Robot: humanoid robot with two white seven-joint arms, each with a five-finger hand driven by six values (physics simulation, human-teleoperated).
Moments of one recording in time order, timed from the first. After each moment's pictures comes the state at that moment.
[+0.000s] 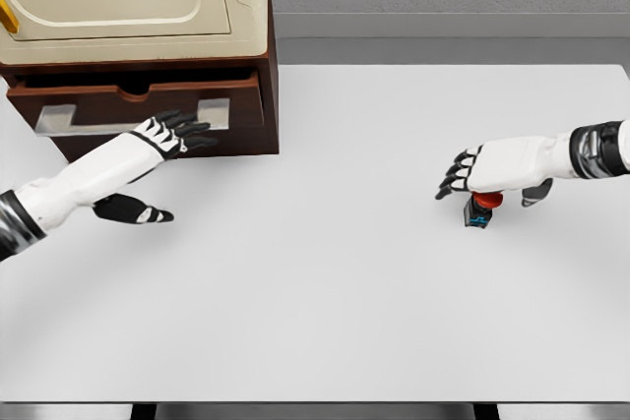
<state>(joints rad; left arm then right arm) -0.12 0.79 -0.24 -1.81 -0.22 -0.37 -0.34 -0.99 -0.95 1.15 -1.47 0.43 -0.61 0.61</state>
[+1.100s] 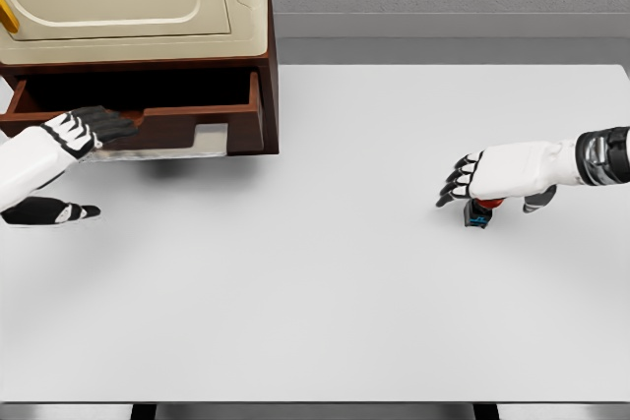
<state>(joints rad) 0.07 0.81 0.12 -1.80 -0.23 -0.61 -0.34 -0.98 -0.99 1.15 -1.52 0.41 -0.61 0.61</state>
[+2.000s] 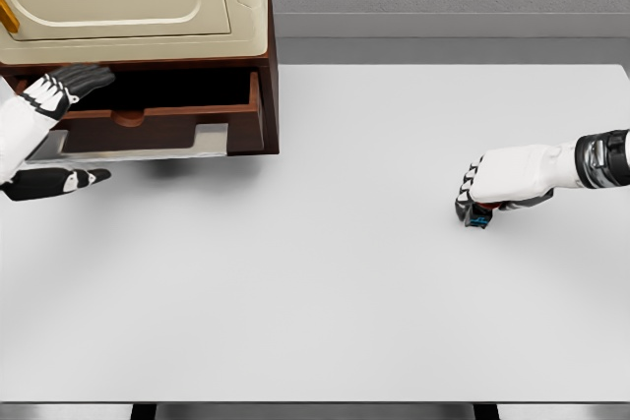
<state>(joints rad) 0.02 0.55 0.22 -1.80 -0.22 -0.61 -0.36 -0.98 -0.99 1.15 -1.52 0.41 -0.61 0.61</state>
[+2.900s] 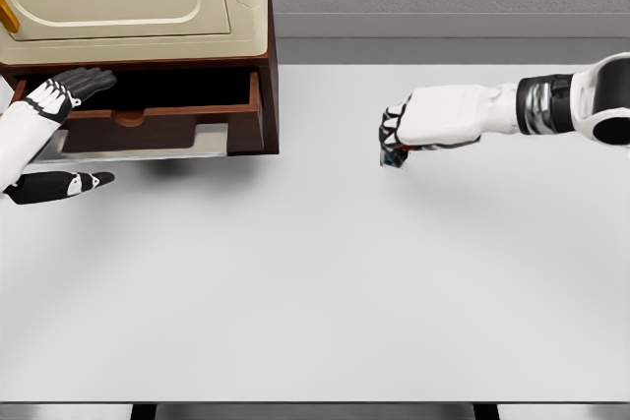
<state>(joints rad) 0.02 0.50 0.25 -1.80 -0.22 -0.61 -0.40 -0.99 -0.75 0.95 -1.50 0.40 -0.61 0.61</state>
